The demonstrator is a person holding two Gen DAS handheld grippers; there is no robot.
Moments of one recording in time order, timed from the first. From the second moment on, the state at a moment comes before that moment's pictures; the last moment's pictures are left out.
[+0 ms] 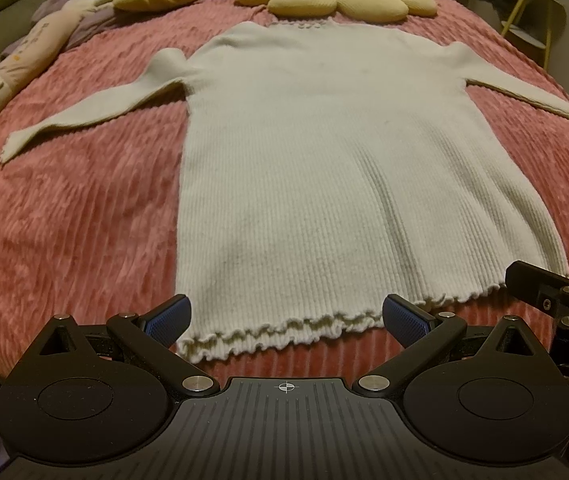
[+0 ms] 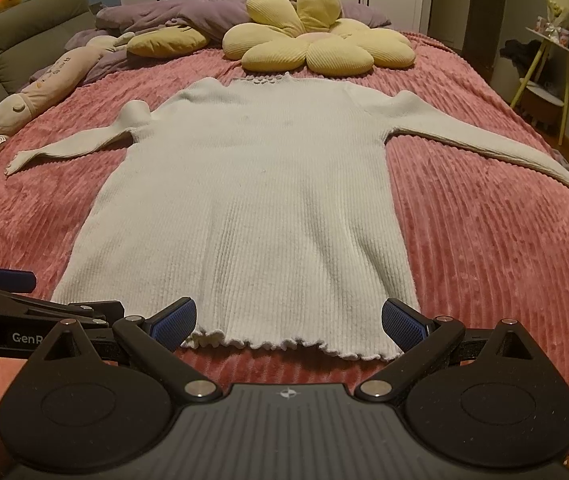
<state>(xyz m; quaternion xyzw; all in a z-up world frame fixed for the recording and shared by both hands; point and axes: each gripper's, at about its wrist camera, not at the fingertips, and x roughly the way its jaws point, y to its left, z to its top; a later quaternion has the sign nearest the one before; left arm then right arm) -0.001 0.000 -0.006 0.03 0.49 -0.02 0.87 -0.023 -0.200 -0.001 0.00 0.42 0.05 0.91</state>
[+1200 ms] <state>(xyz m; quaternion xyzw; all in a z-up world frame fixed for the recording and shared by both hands) 0.003 -0.001 -0.009 0.03 0.50 -0.01 0.87 -0.022 -0.203 -0.002 0.00 0.41 0.05 0.91</state>
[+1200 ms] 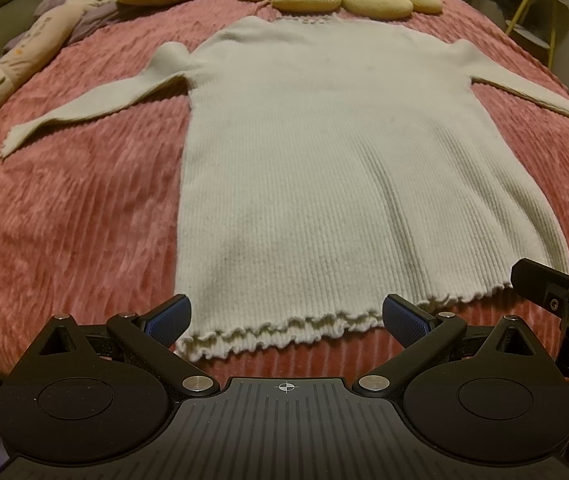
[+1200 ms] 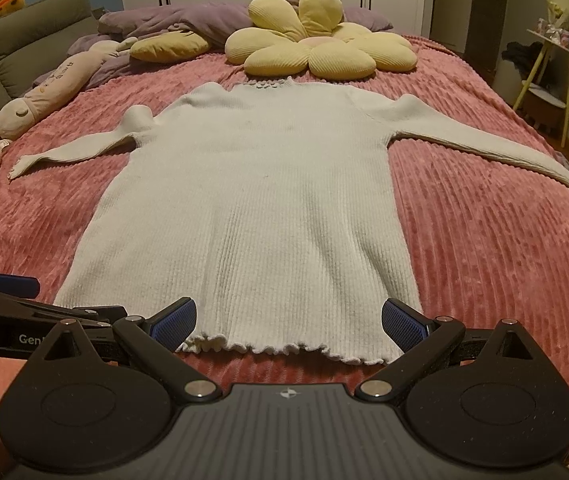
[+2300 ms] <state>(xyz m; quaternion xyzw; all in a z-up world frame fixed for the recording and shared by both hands) 0.010 -0.002 -0.015 0.03 0.50 0.00 0.86 -0.027 -0.202 -0.001 -0.02 0.38 0.06 0.92</state>
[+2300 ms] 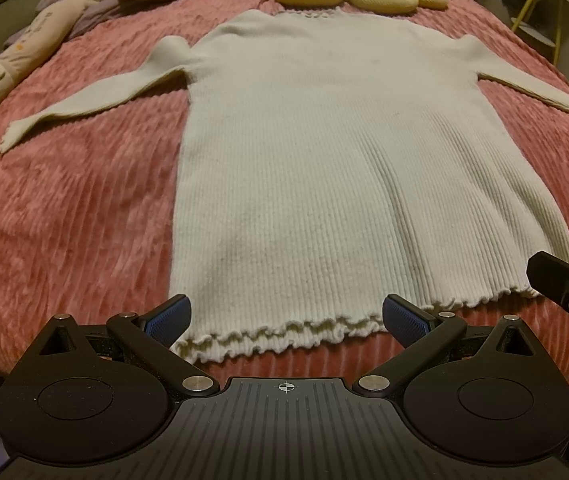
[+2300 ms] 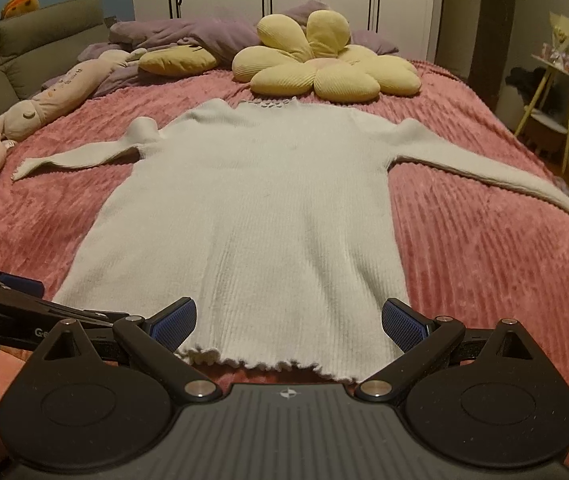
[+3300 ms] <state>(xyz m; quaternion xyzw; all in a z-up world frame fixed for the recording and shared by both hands) 0.016 -0.004 -0.028 0.03 0.51 0.00 0.86 -0.026 -0.207 -0.009 0.00 0.37 0.07 0.93</state>
